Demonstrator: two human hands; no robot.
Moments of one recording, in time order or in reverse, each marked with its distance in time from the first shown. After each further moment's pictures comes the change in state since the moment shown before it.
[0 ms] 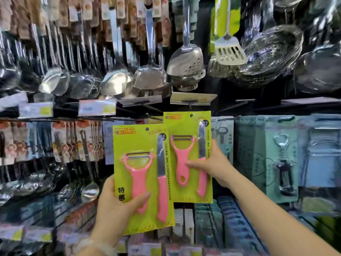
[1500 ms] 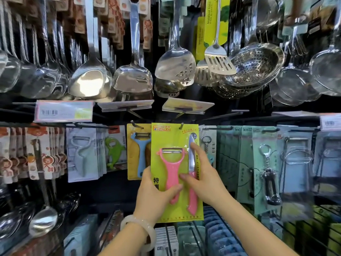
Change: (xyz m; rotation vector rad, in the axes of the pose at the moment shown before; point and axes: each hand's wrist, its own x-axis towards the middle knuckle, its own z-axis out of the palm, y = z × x) left_hand 0.072 -0.019 0.092 -0.018 -0.352 0.169; right_hand -0.006 0.004 0.014 -0.460 0.238 -0.089
